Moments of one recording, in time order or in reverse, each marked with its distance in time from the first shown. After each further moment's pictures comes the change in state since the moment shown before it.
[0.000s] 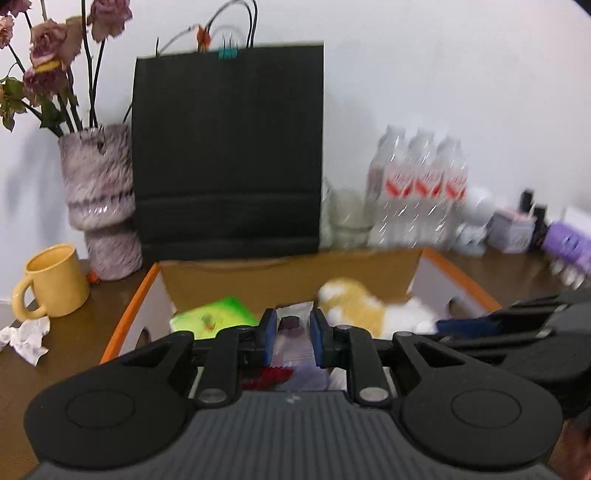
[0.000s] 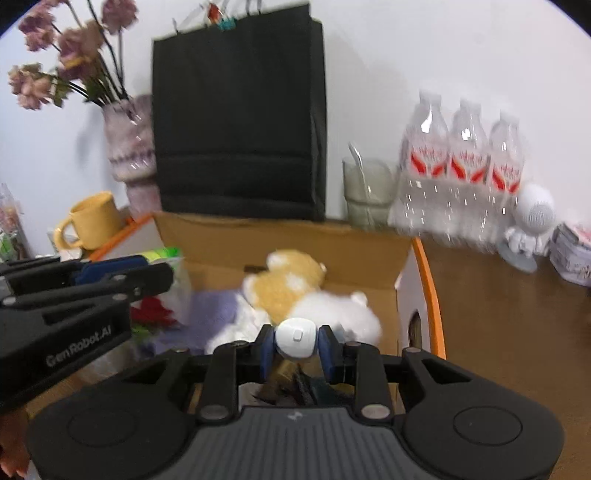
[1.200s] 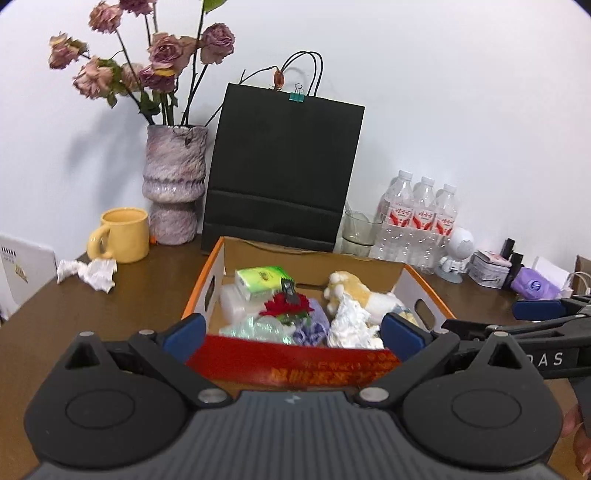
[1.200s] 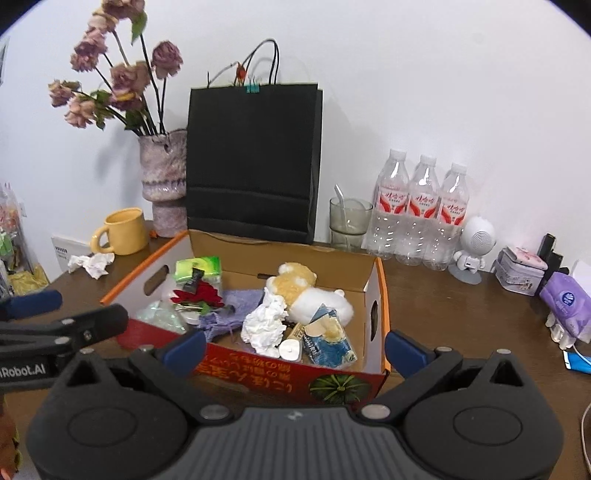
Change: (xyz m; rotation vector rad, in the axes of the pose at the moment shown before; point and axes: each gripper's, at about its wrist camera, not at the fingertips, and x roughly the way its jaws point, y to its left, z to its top) left arm -0.157 0.037 -0.034 -0.216 -0.045 -0.004; right arm -0.152 0.040 -0.033 -0.042 -0.114 -0.087
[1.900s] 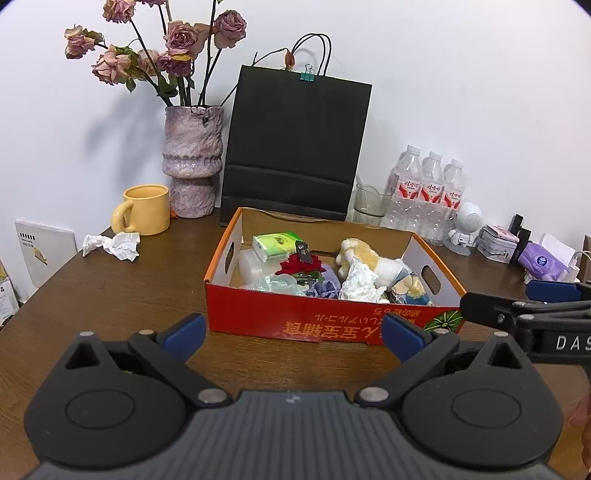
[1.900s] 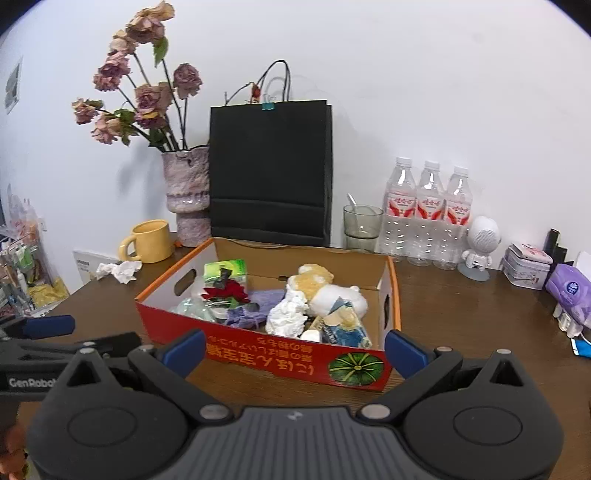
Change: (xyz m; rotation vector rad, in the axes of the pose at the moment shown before) left arm -0.027 -0.004 -0.014 0.012 0.073 0.054; right arm -0.032 0.001 -0.021 0.018 -0.048 0.076
